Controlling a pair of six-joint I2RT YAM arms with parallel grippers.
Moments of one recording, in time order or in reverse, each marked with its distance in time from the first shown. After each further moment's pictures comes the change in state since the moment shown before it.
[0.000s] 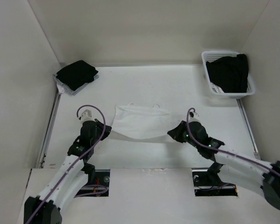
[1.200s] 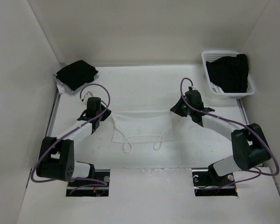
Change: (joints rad) left arm 0.101 0.600 0.349 0.162 -0.010 0.001; right arm -0.311 0.417 0.443 -0.144 -0.146 -0.187
